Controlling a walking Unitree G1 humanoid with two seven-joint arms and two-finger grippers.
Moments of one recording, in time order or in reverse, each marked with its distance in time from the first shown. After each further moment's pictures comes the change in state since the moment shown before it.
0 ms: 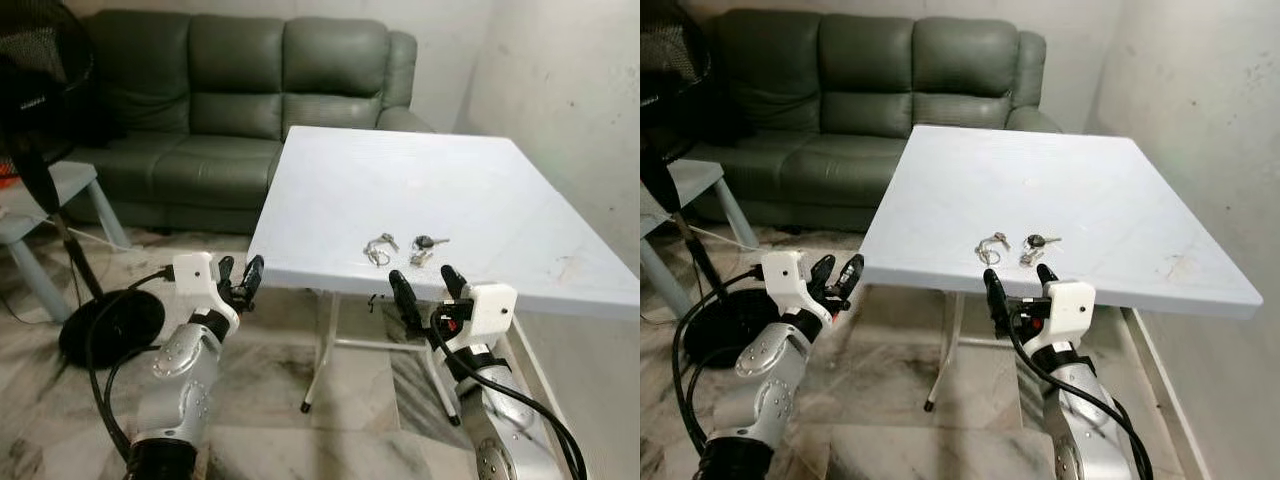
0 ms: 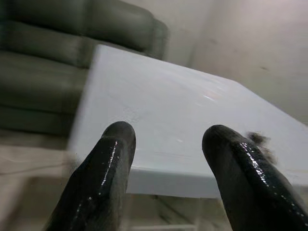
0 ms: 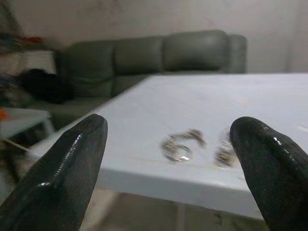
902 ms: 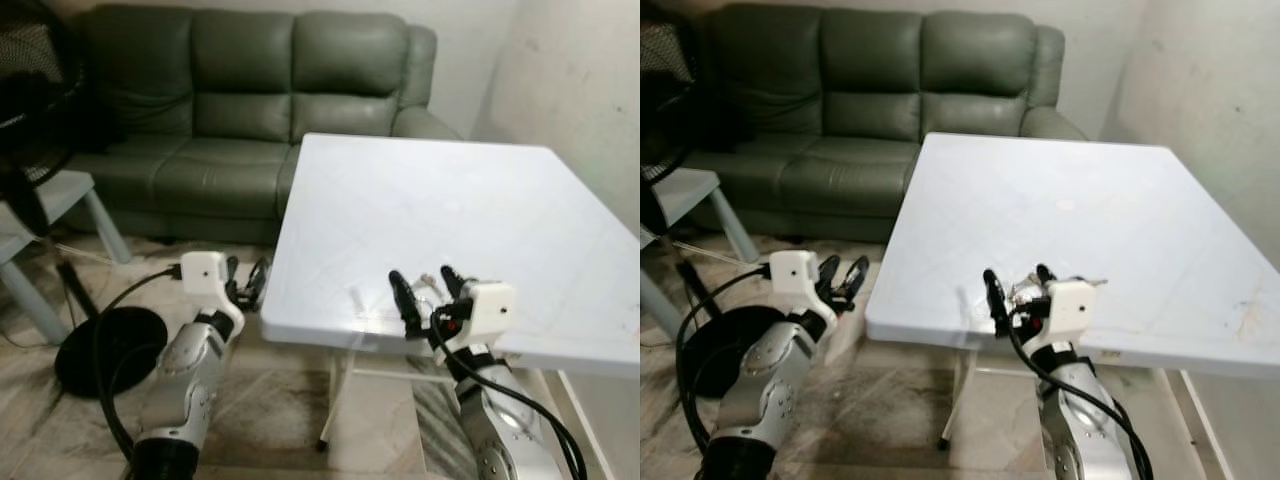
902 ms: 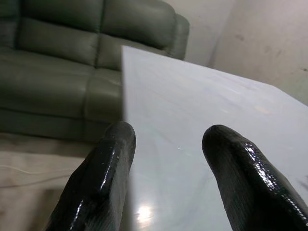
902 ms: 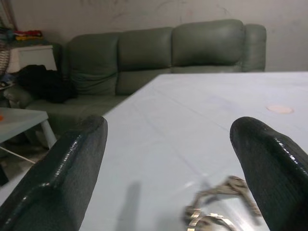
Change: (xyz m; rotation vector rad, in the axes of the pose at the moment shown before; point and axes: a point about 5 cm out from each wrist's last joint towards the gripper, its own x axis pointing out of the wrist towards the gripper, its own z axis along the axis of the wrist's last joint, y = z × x) left arm -0.003 0.013 0.003 0.018 0.001 0.051; right arm 0.005 0.015 0.000 0.024 0.003 0.043
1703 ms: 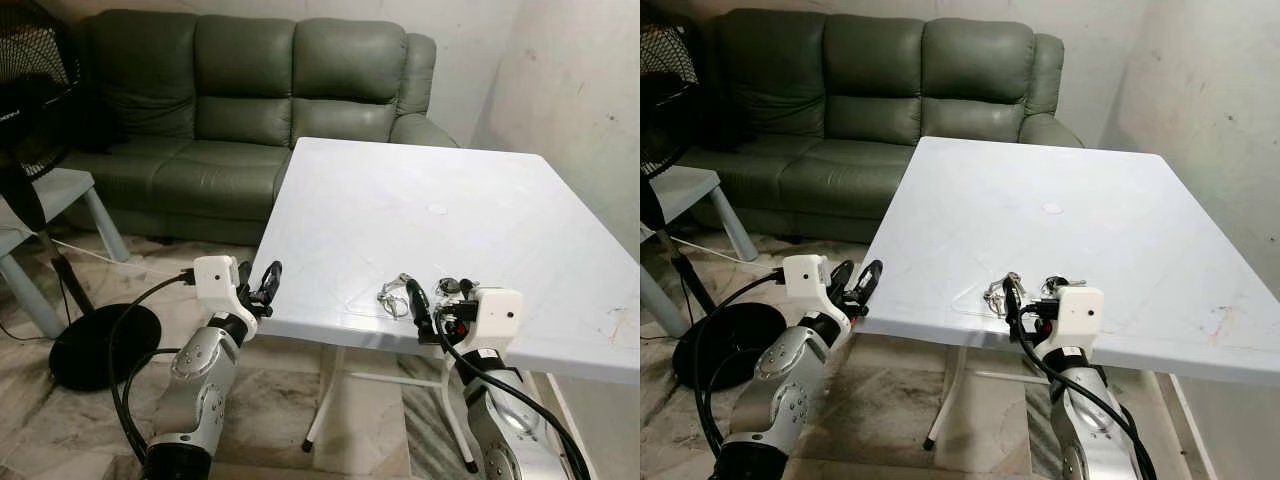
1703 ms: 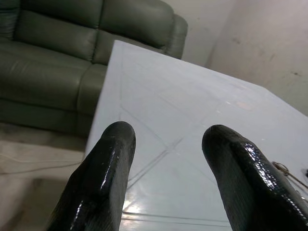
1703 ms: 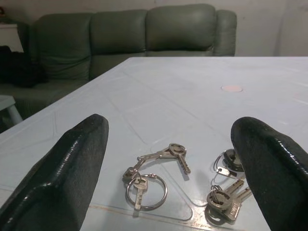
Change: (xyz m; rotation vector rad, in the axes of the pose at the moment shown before) left arm -0.004 -0.005 -0.007 -0.027 0.028 0.003; right arm -0.004 -0.014 -0.009 -0.041 0.089 -0.145
